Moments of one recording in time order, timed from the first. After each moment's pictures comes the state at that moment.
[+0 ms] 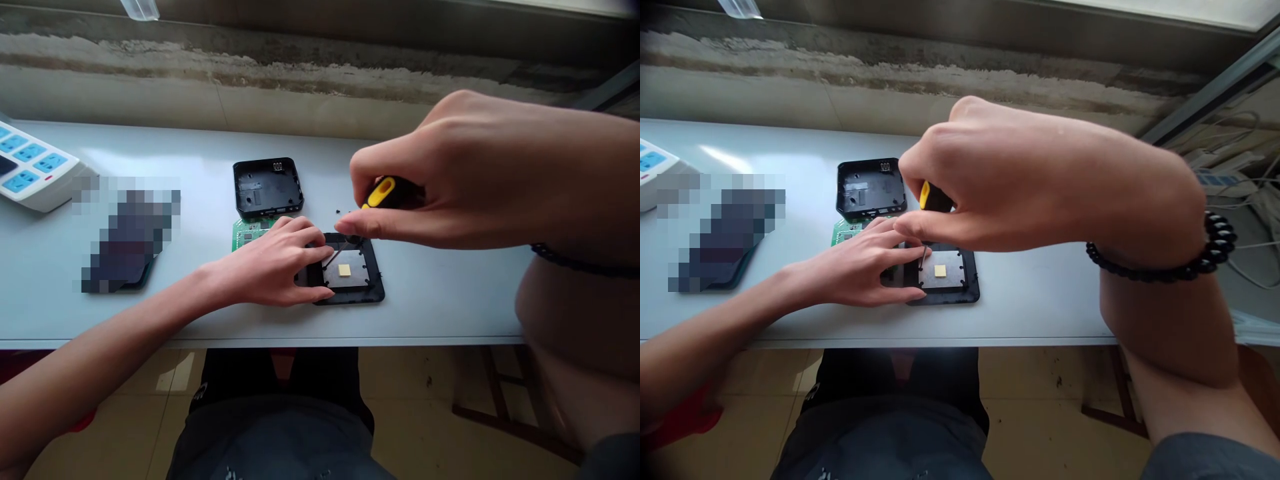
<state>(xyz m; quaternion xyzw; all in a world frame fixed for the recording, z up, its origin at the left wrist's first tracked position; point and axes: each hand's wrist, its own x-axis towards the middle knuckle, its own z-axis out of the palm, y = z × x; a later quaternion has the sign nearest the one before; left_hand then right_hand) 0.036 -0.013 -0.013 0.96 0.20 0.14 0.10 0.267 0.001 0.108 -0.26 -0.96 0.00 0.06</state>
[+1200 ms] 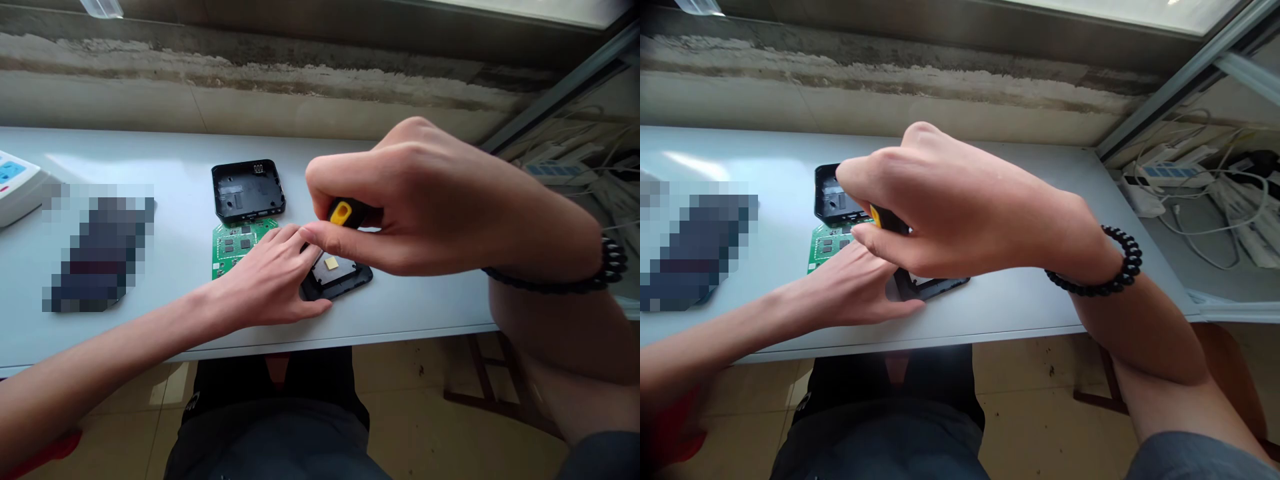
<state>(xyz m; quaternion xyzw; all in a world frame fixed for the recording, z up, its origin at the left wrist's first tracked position) 0.063 -0.032 -0.005 0.95 0.28 0.07 0.07 0.247 -0.022 0.108 -0.32 -0.95 0.01 0.06</state>
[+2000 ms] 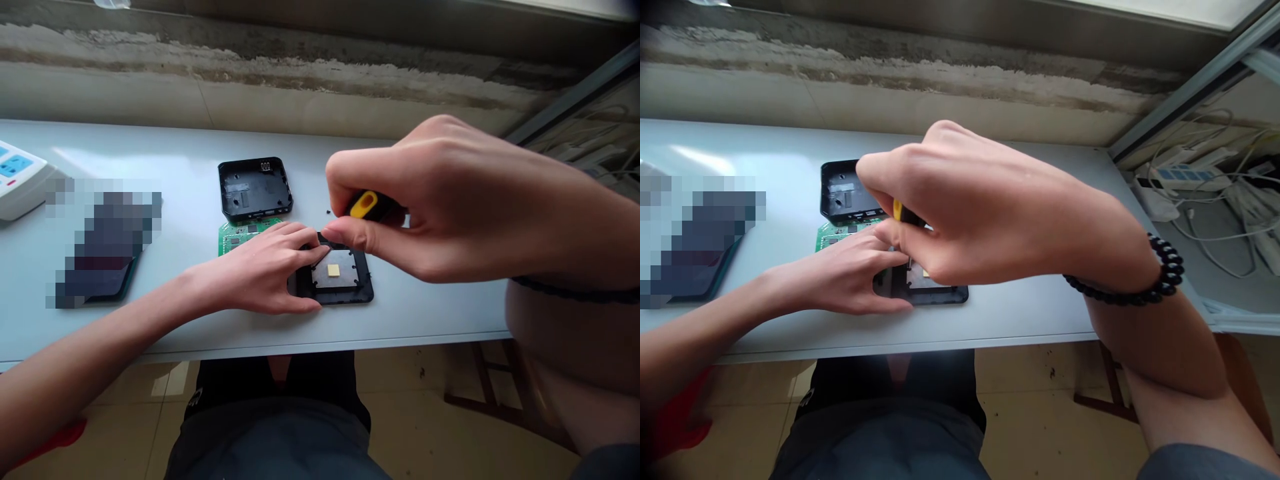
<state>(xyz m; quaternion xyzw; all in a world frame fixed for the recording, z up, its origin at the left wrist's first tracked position) 0.040 -0.007 -0.005 0.97 0.19 0.09 0.14 0.253 -0.019 0.109 -0.34 -0.94 0.06 0.06</state>
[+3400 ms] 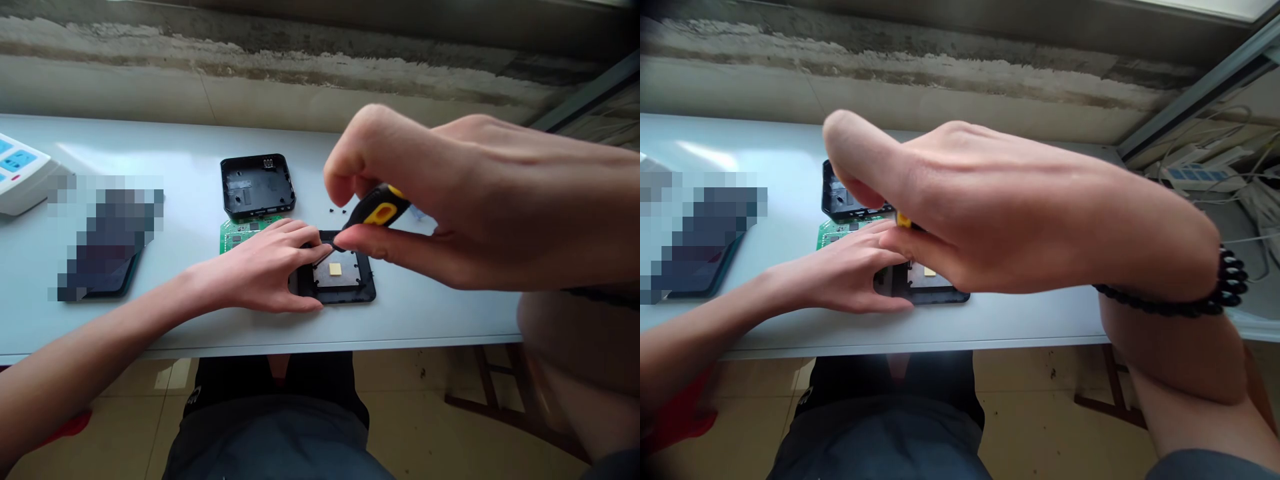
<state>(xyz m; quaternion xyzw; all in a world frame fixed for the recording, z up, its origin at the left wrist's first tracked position) 0.042 -0.007 -0.004 0.96 0.20 0.09 0.16 0.262 -0.019 0.110 -0.27 -0.96 0.07 0.10</state>
